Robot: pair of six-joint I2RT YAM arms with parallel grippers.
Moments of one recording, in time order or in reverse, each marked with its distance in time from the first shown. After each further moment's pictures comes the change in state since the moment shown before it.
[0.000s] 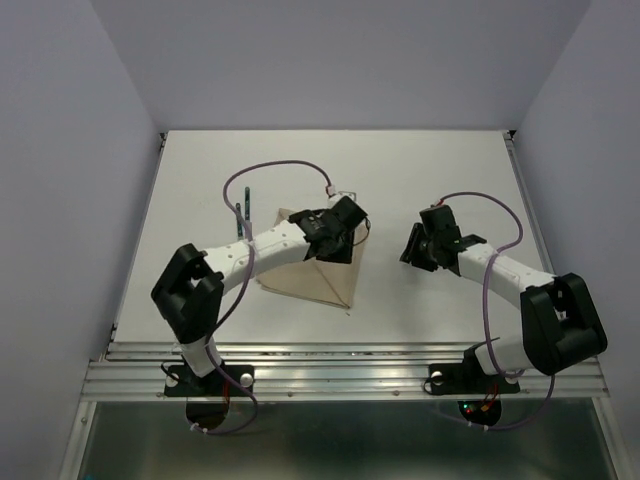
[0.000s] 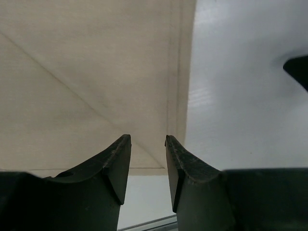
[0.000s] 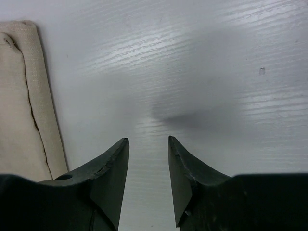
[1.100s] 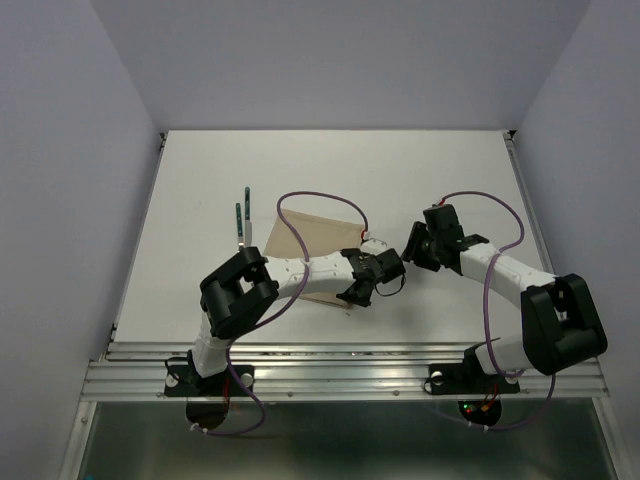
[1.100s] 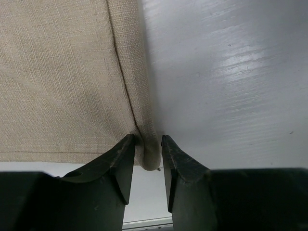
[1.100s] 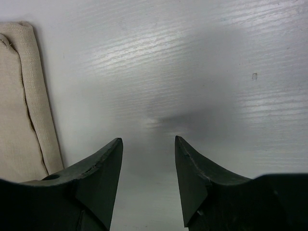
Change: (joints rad) left arm -0.310 0.262 0.042 -0.085 -0.128 -0.111; right arm -0.043 0.002 -0.003 0.003 -0.021 -0.042
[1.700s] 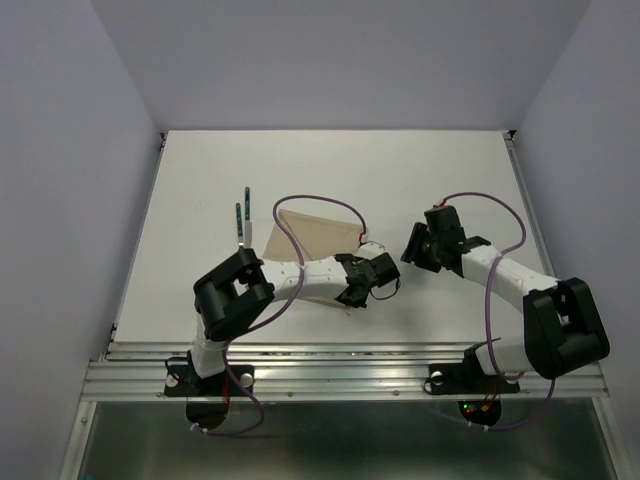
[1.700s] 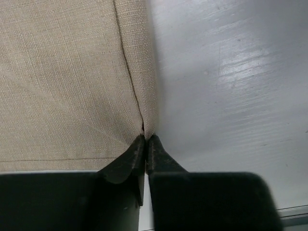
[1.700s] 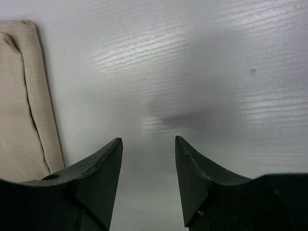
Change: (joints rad) left arm -0.003 -0.031 -0.094 0.099 -0.013 0.038; right arm 0.000 -0.021 -0.013 0.001 0.000 0.000
